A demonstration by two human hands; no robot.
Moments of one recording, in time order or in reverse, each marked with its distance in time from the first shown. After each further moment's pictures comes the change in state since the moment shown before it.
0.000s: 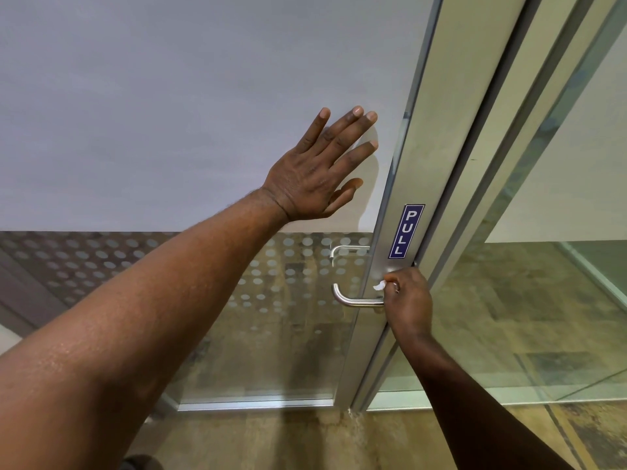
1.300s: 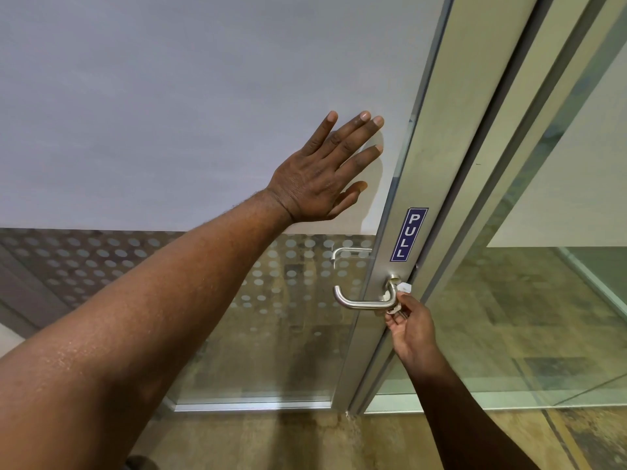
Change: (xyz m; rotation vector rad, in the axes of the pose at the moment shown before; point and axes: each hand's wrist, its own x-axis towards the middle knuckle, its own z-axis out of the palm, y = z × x) left_hand 0.000 0.000 -0.002 0.024 0.002 0.017; right_hand -0.014 0.015 0.008 1.247 -0.003 0.992
